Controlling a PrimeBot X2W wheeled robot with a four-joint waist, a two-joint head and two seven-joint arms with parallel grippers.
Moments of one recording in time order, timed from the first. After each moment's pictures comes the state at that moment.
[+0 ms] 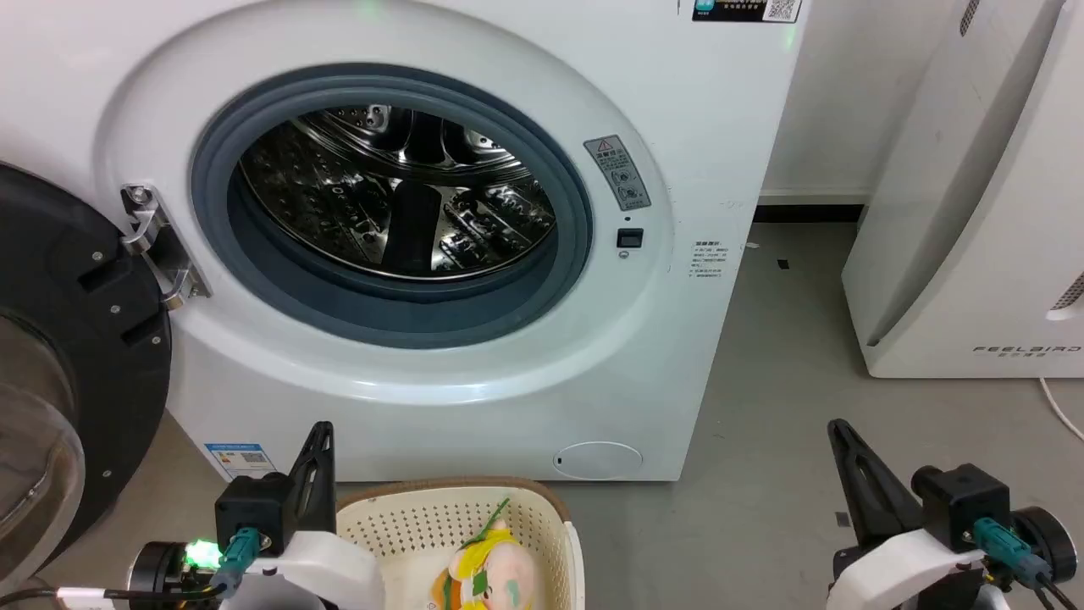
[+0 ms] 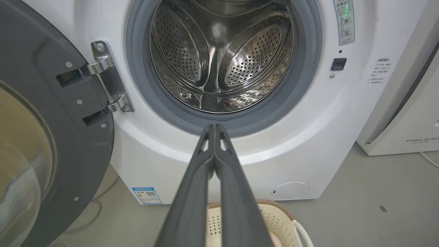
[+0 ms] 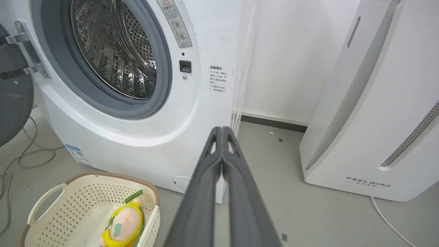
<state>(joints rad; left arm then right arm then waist) 0.01 0.05 0.00 0.00 0.00 0.00 0.00 0.01 -0.05 0.00 0.00 0.01 0.13 0.00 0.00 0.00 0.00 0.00</state>
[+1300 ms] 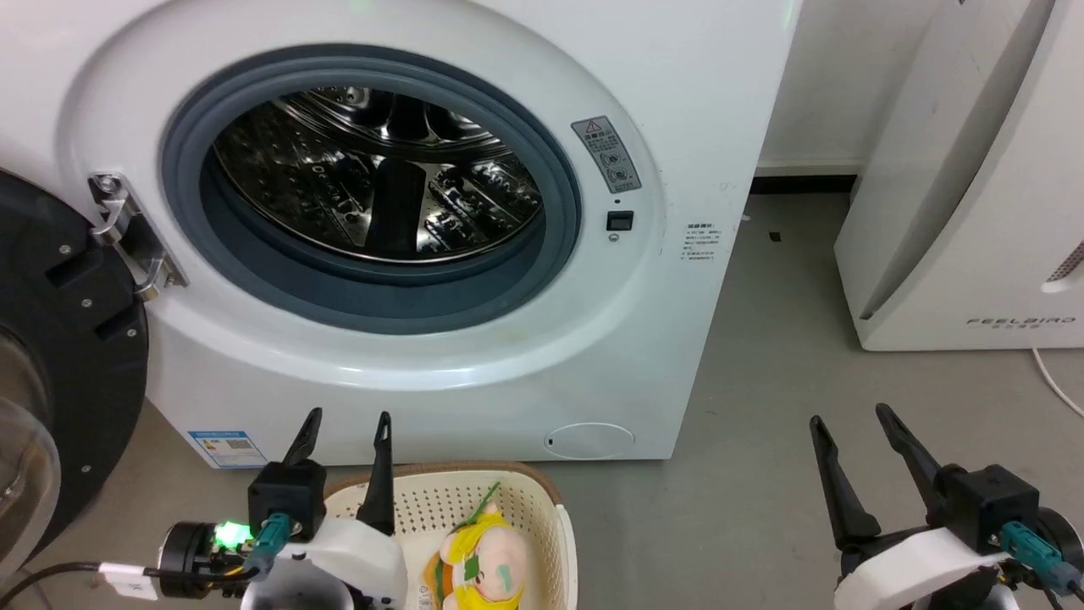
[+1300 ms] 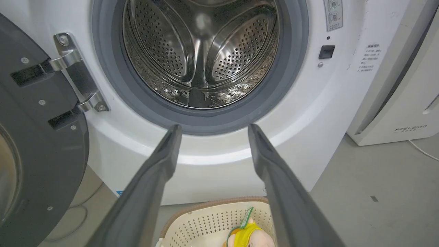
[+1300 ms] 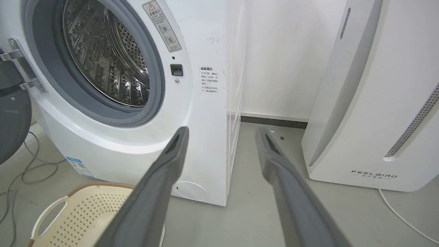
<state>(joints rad) -0.03 0.05 -0.05 0.07 0.00 0.01 -0.04 0.01 -0.05 -0.01 -0.01 0.07 0.13 -0.04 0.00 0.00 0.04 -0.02</state>
